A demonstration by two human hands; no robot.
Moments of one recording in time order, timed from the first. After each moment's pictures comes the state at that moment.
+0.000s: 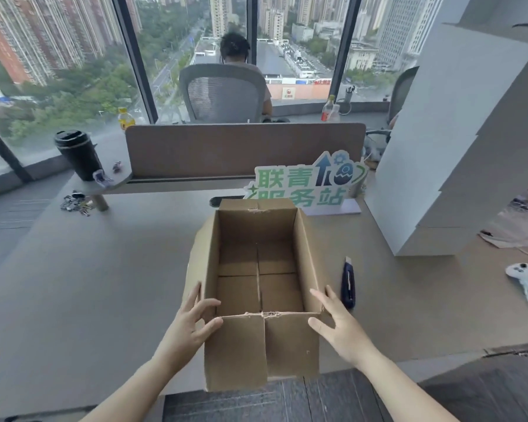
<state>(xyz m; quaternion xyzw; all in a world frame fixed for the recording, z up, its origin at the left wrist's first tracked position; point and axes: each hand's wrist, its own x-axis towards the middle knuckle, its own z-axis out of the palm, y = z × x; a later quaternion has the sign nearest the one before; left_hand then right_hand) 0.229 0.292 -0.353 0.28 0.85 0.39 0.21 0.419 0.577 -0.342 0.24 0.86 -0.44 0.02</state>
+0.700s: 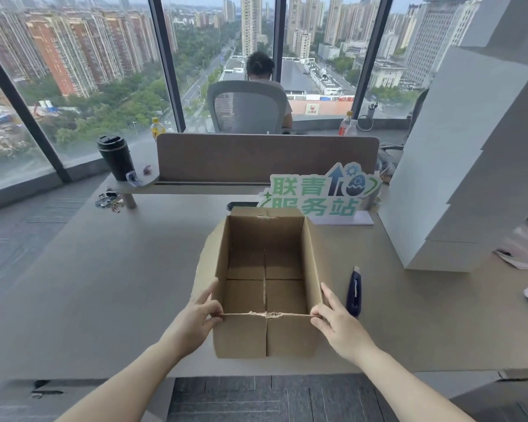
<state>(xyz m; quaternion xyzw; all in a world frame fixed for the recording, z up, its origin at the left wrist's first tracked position) 0.237 0.284 -0.343 0.35 0.87 0.30 0.16 0.416 0.587 -0.344 0.13 0.94 -0.31 0.01</state>
